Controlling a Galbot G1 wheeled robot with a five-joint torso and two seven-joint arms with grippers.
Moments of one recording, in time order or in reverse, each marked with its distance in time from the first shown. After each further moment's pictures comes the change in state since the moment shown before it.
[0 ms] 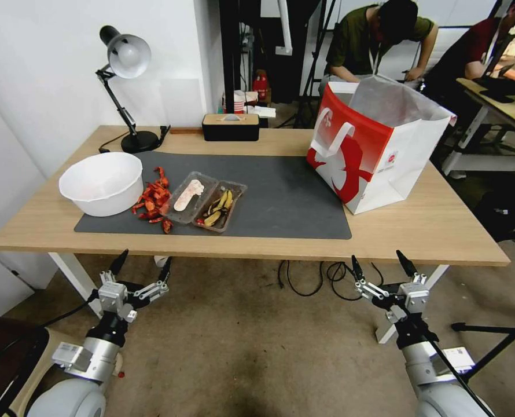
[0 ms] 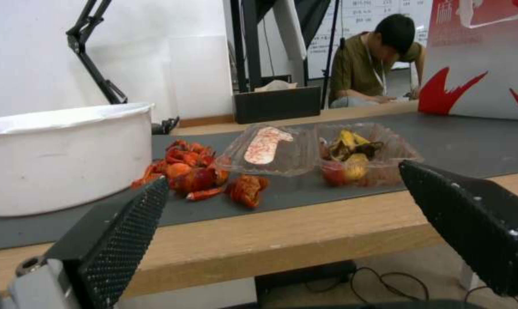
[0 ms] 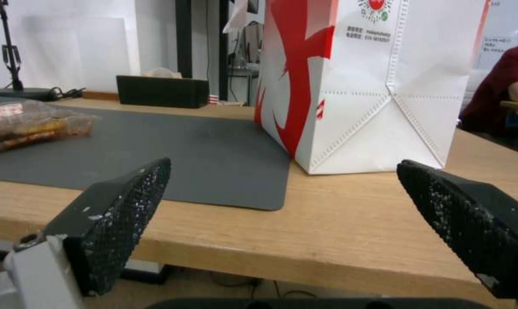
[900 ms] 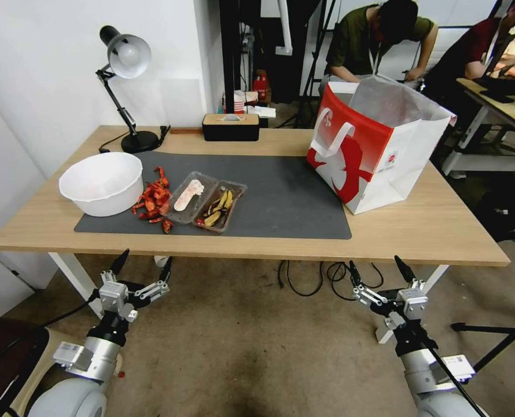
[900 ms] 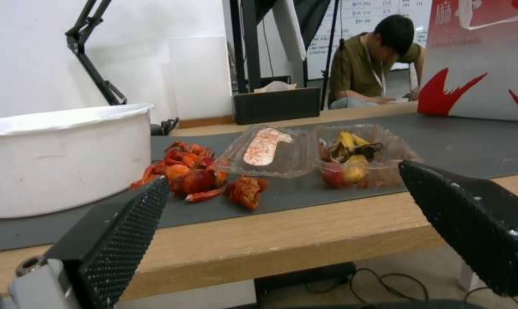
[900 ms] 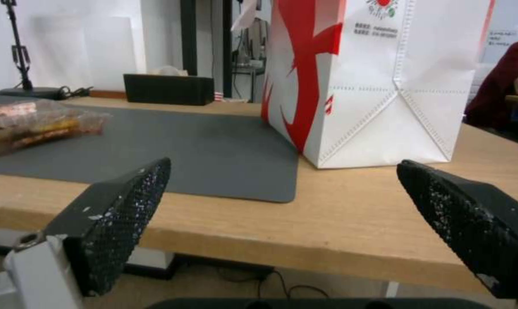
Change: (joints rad) left arm -0.003 0.001 0.002 0.000 -0.001 0.000 -0.001; right arm -0.030 0.013 -0.005 0.023 -0.009 0.000 -0.003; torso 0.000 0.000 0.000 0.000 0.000
